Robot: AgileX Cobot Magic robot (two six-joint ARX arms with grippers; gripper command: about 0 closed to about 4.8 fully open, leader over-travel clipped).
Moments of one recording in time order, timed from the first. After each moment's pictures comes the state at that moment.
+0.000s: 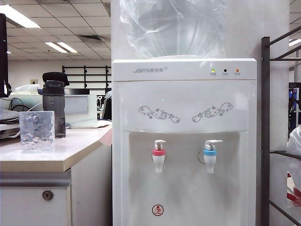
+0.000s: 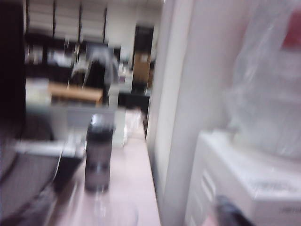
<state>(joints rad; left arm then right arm) 0.08 0.13 0.45 -0.07 0.20 -0.06 0.06 0.06 0.33 0.07 -0.08 0.10</state>
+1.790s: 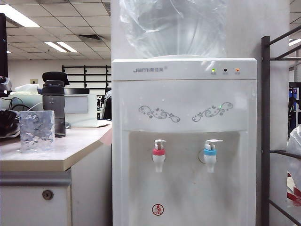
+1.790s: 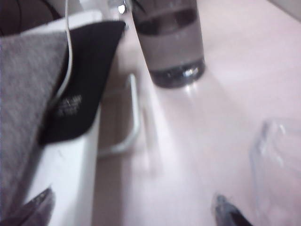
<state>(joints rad) 0.26 1.98 0.93 0.80 0.29 0.43 0.30 0.93 0.78 0.19 -0.22 -0.05</state>
